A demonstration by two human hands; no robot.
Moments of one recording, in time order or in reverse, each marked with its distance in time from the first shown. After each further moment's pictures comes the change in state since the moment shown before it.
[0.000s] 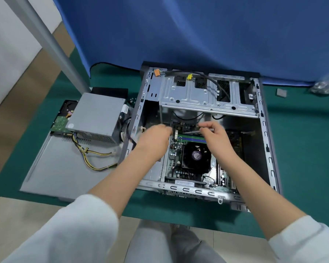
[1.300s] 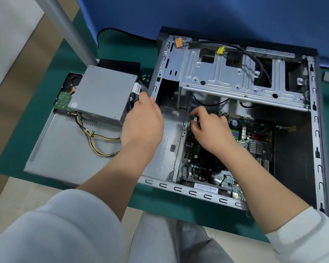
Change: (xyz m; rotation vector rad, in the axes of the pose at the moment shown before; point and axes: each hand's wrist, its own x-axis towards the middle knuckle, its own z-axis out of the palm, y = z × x) left_hand -0.014 -0.025 -0.014 -0.060 0.355 -0.512; right_hand 0.037 0.017 0.059 -0.889 -0.183 -0.489
